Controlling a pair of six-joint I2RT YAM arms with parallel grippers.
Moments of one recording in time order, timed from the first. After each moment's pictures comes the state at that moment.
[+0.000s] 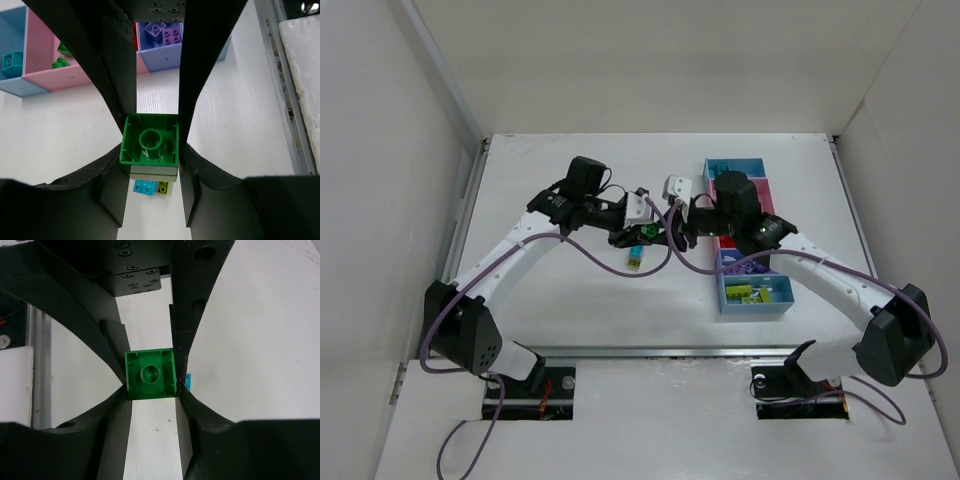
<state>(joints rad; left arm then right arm) -0.50 1.43 1.26 -0.61 0.93 0.87 0.64 1.36 1.09 -0.09 -0.67 -0.32</state>
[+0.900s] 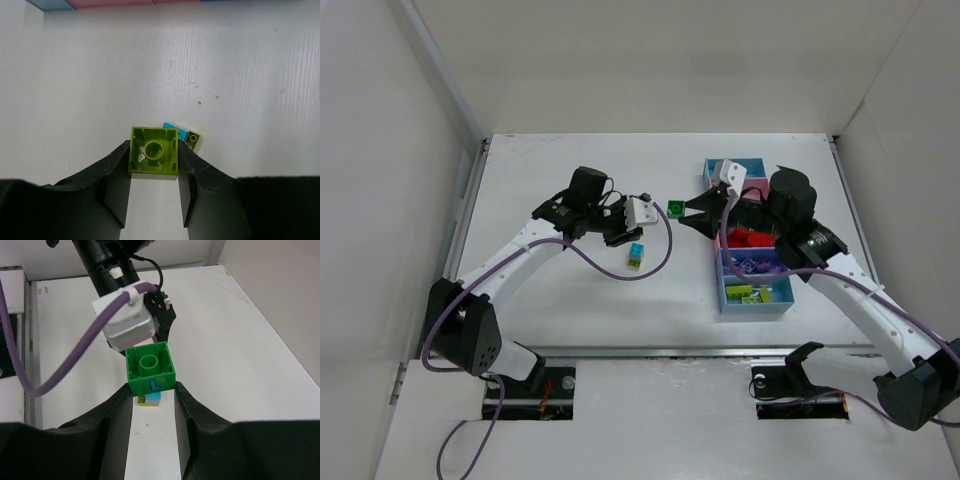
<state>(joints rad) -0.51 1.42 1.14 -0.48 0.60 0.83 0.51 1.11 1.05 -0.07 -0.69 -0.25</state>
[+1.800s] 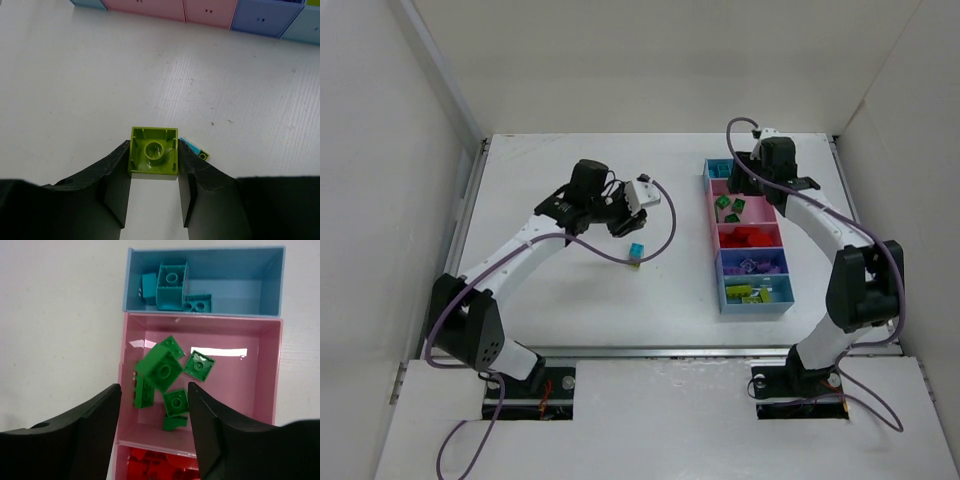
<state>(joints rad) -0.51 1.45 1.16 -0.38 0.51 0.61 0.18 1.65 1.27 -0.21 -0.05 0.19</state>
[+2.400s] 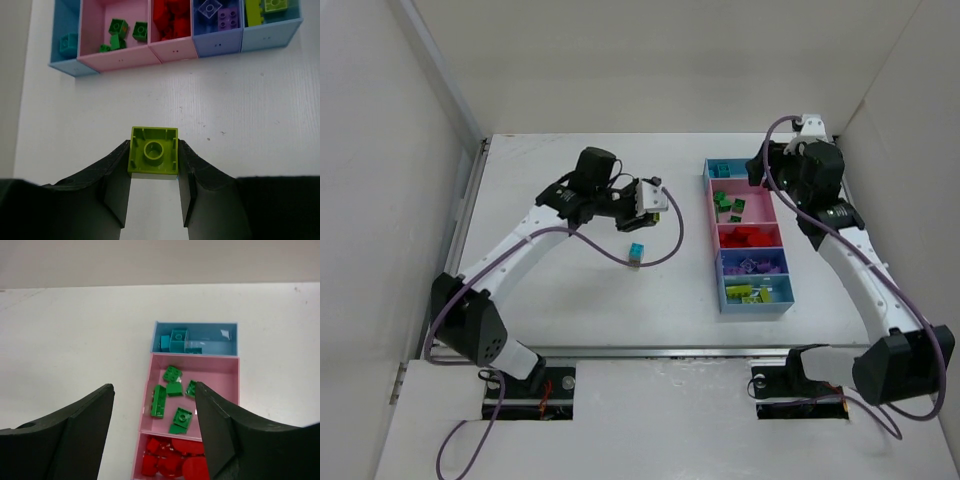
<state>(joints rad) -0.55 1.50 1.34 -0.53 0.67 0.81 0.17 1.25 1.15 -0.16 -0.02 0.19</state>
